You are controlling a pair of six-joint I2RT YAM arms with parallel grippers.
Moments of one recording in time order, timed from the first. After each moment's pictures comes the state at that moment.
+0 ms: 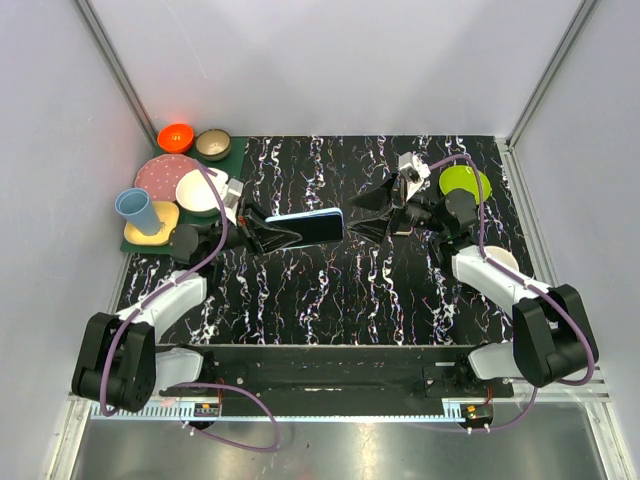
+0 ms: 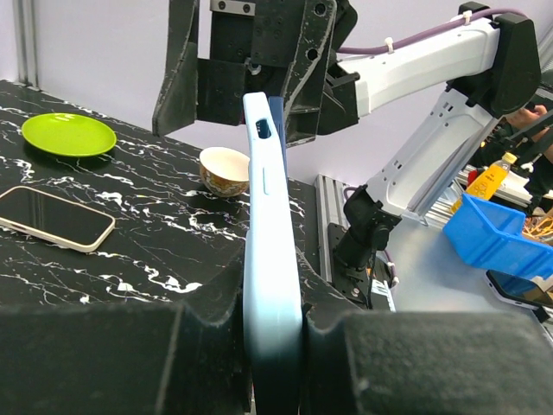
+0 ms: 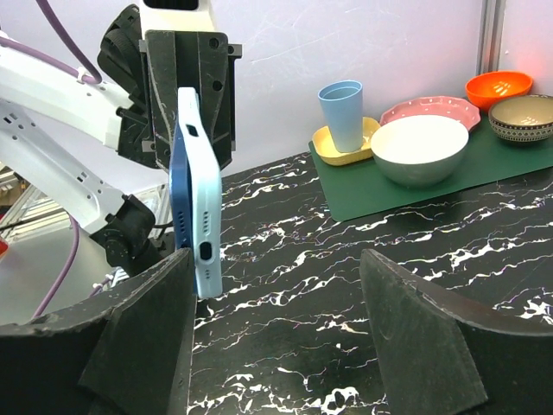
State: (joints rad) left arm -0.24 1.21 0.55 1.23 1.12 -0.87; right arm 0.36 1.36 0.76 0.96 -1.00 0.54
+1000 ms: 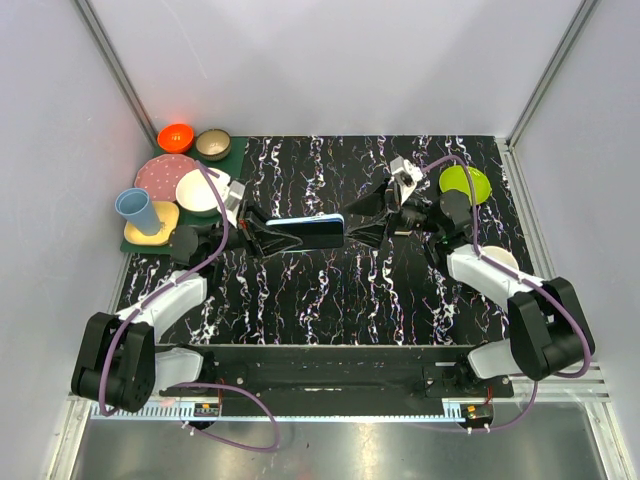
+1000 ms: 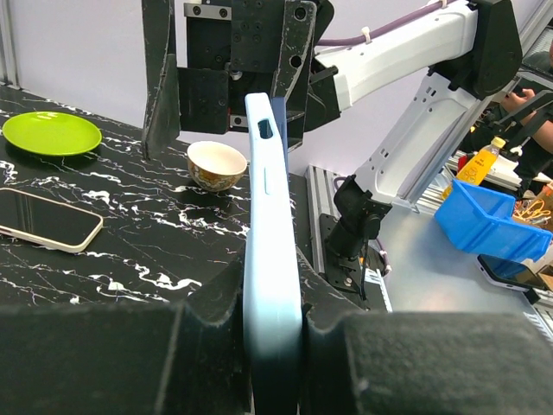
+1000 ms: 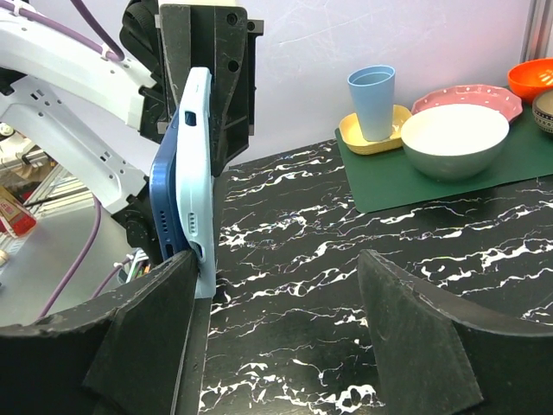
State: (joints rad) left arm -0.26 1.21 0.55 1.25 1.16 -0.88; right arm 0.39 1.40 0.76 1.00 -1.07 0.55
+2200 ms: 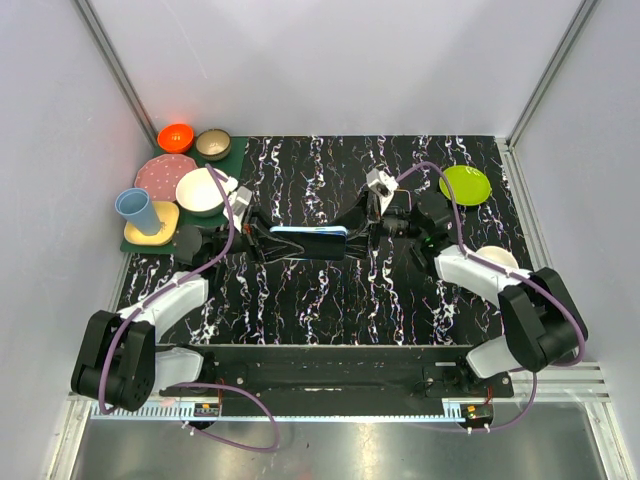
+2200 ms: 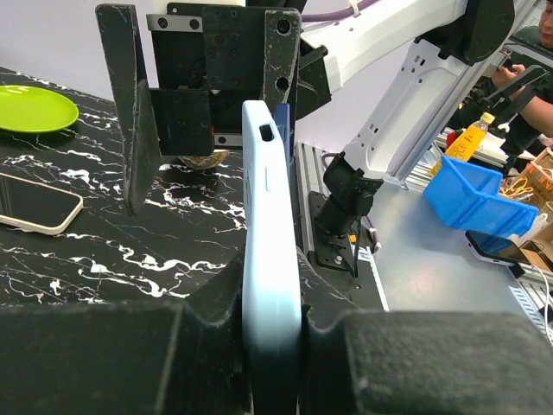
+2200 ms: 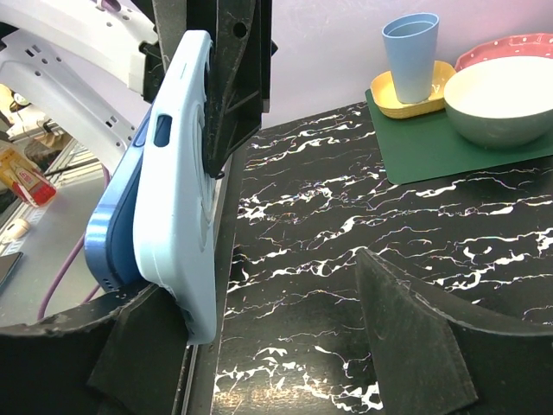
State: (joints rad) left arm -0.28 1.21 0.53 1.22 1.21 -0.85; right arm 0.49 1.46 0.77 0.89 -1.06 0.45
